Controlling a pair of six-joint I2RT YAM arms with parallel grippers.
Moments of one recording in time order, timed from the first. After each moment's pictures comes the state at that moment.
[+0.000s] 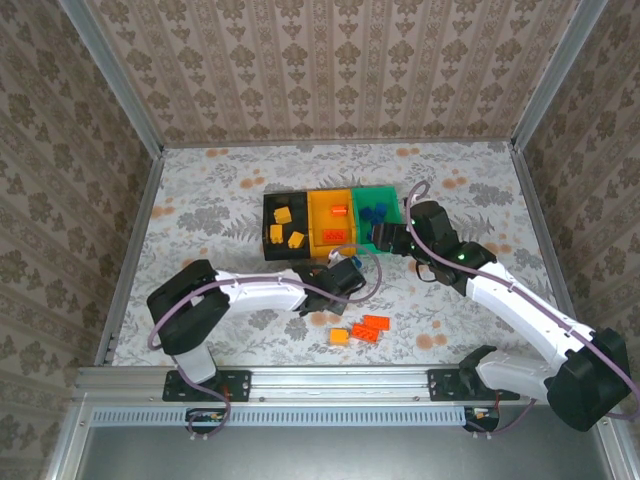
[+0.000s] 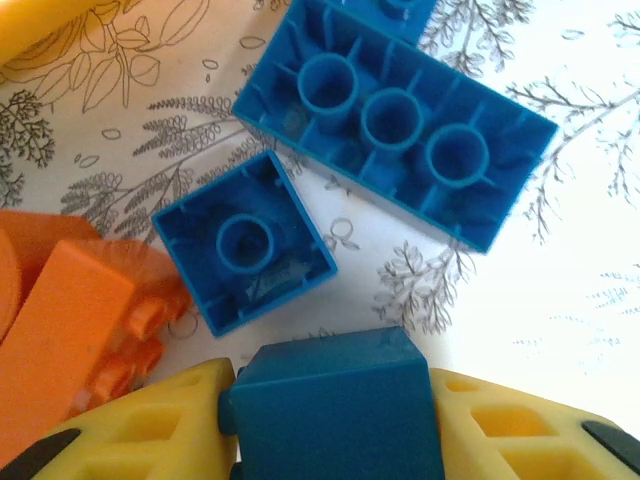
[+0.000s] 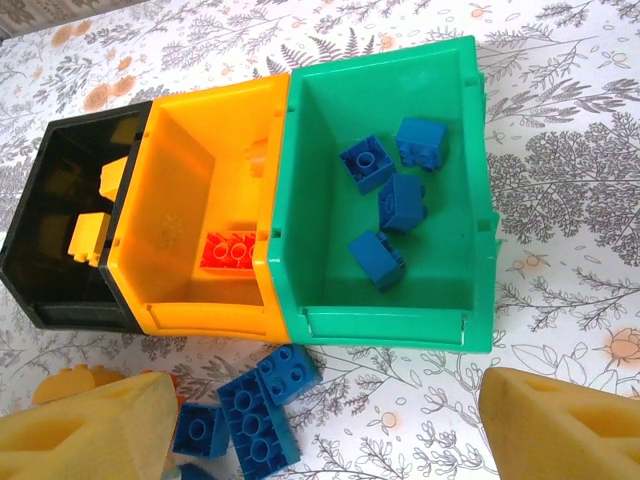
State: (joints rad) left arm -1.14 1.70 0.97 -0.44 -0.29 -0.56; right arm 0.50 1.13 0.86 -0.39 0.12 0.50
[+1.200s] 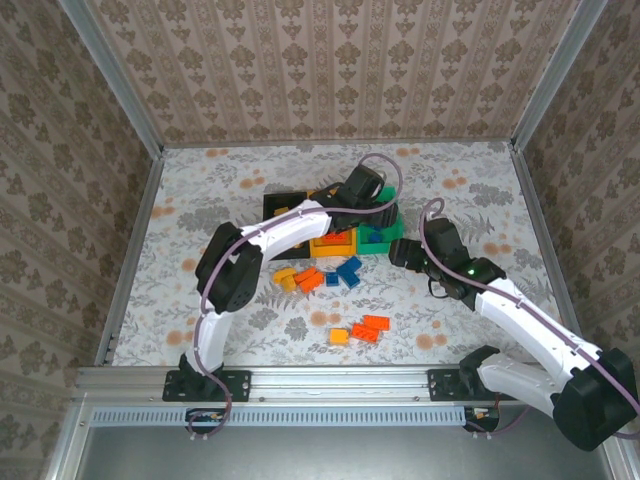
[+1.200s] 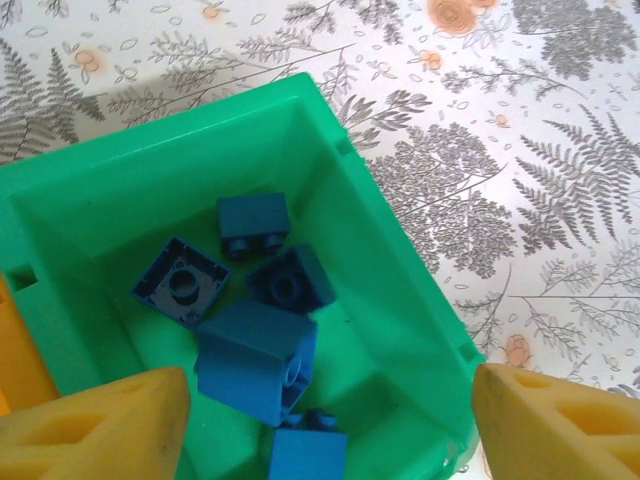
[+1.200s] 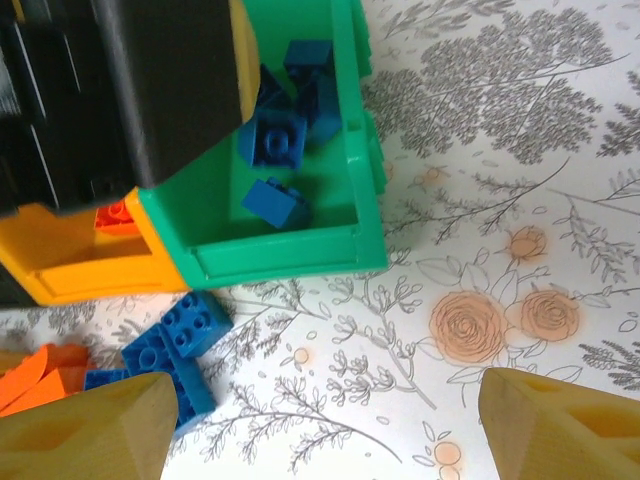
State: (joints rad) left arm -0.87 2.09 1.72 -0.38 -0.01 -0.44; right arm 0.45 1.02 0.71 -0.46 0.14 0.55
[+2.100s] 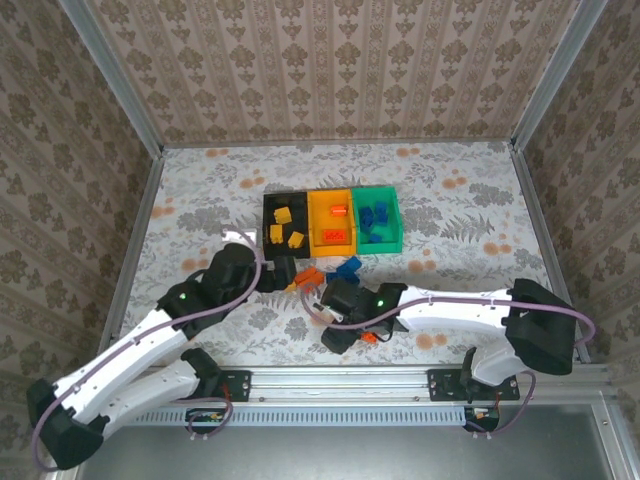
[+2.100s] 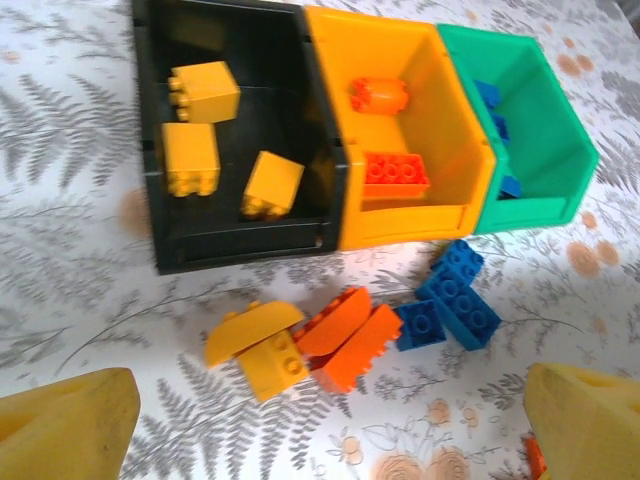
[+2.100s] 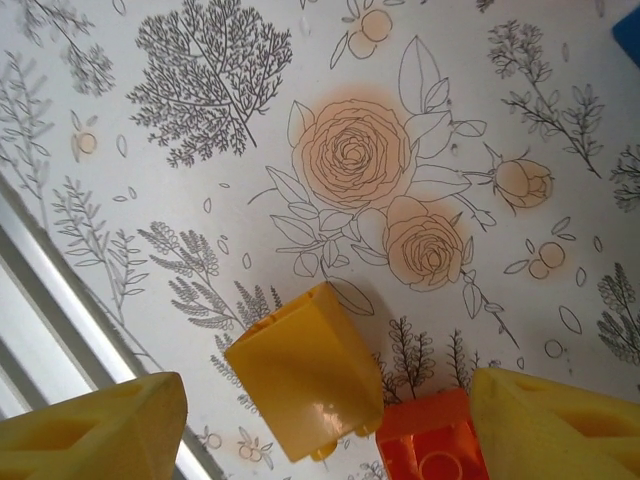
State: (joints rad) left arm -0.80 0.77 0.68 -0.56 -0.22 -0.61; right arm 1.13 1.48 0.87 -0.54 0.03 0.26
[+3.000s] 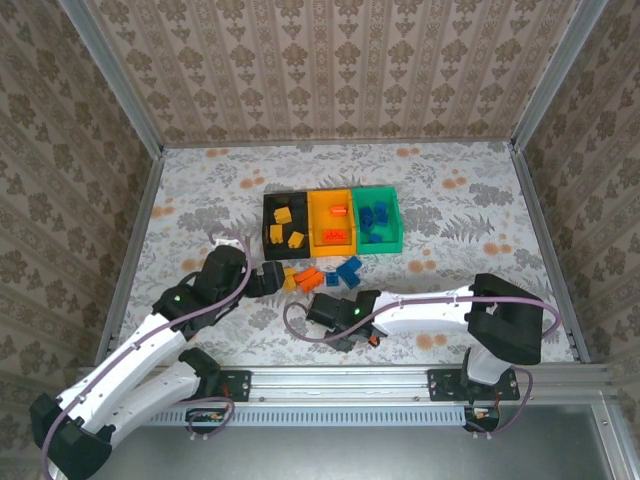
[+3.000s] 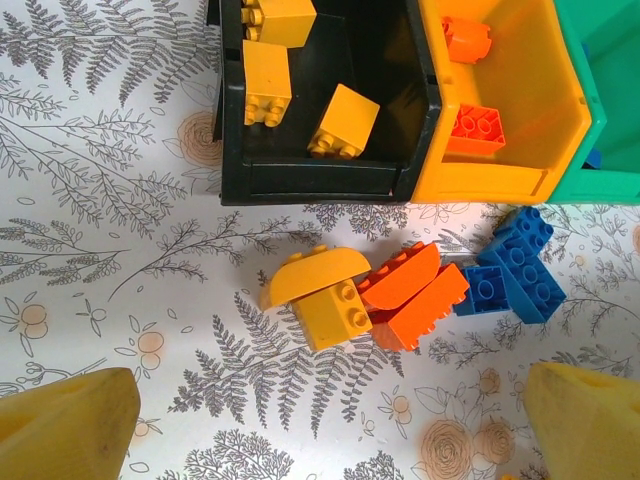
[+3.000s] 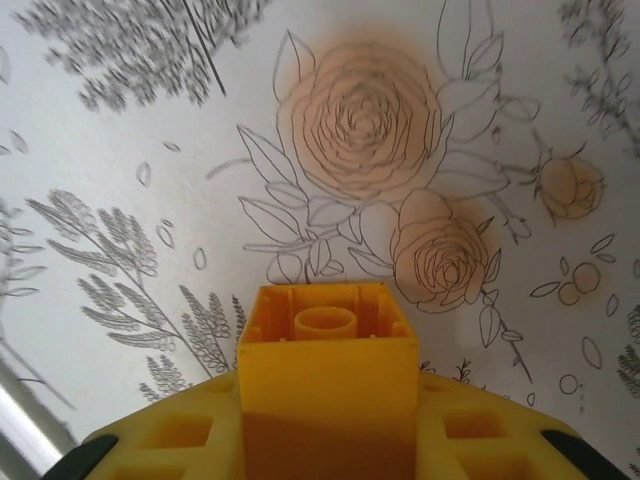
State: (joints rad) left arm -0.69 0.76 0.63 -0.62 -0.12 -0.63; right arm 1.19 1.63 0.93 -0.58 0.15 0.19
